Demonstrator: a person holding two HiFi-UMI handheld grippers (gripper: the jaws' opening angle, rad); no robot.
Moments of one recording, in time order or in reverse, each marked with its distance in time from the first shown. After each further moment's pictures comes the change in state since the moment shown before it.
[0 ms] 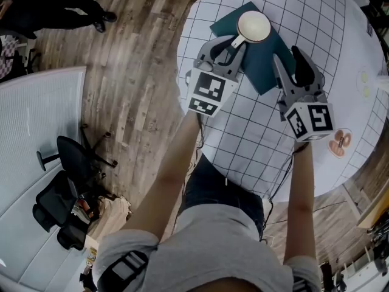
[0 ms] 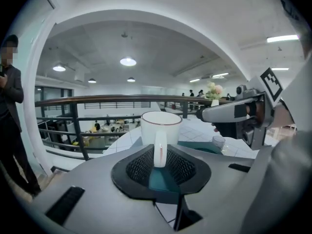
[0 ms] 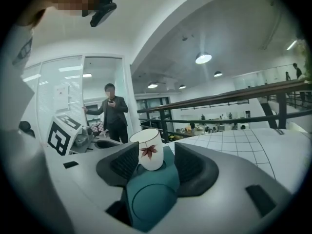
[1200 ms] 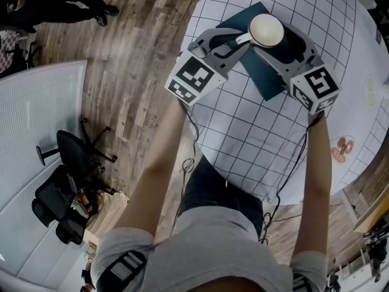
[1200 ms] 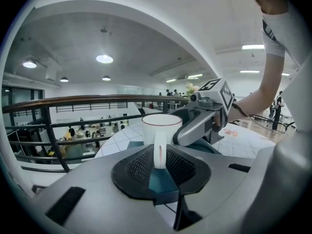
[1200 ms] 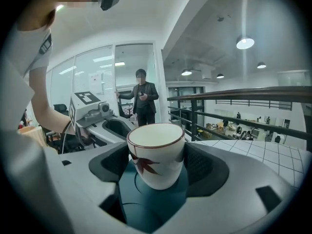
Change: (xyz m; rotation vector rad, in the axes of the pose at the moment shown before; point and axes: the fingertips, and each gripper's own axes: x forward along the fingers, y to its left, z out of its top) left arm 0.005 0.008 0.006 0.117 -0.009 -0.285; right arm 0.080 0.027 -0.017 -0.195 0.137 0.396
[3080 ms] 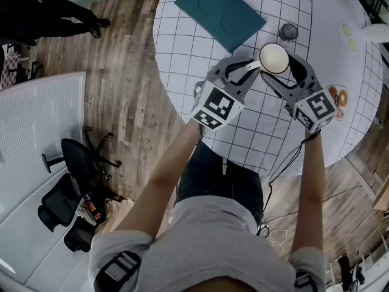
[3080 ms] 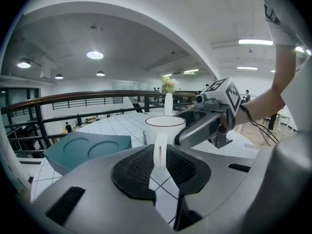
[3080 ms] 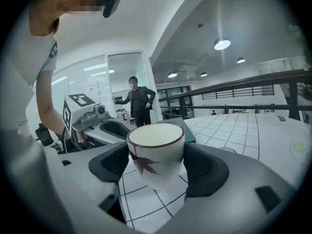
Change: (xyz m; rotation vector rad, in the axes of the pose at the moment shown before) left arm 0.018 -0.239 0.006 0.000 0.066 -0.033; right arm -0.211 0.088 -0.090 0.143 -0.029 -0.100
